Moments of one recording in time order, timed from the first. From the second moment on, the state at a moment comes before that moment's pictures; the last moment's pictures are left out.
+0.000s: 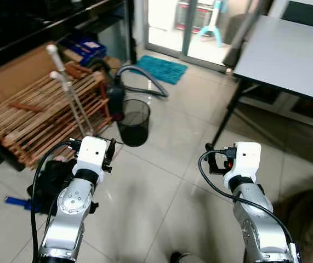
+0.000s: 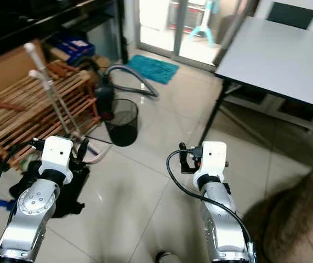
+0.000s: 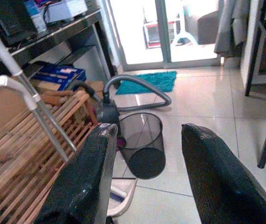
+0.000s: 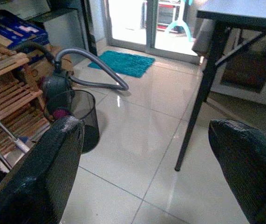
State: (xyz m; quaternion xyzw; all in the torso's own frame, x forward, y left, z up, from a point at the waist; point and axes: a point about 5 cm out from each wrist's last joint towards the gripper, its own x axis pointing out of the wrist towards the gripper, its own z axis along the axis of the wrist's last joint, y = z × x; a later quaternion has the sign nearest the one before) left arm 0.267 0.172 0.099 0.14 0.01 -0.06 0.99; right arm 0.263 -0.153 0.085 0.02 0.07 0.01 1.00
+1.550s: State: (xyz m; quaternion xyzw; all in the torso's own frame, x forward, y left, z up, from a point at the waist) left arm 0.265 0.160 0.094 0.14 0.02 -0.10 0.98; right arm 0.247 -0.175 0.086 -0.03 0.09 -0.06 0.99
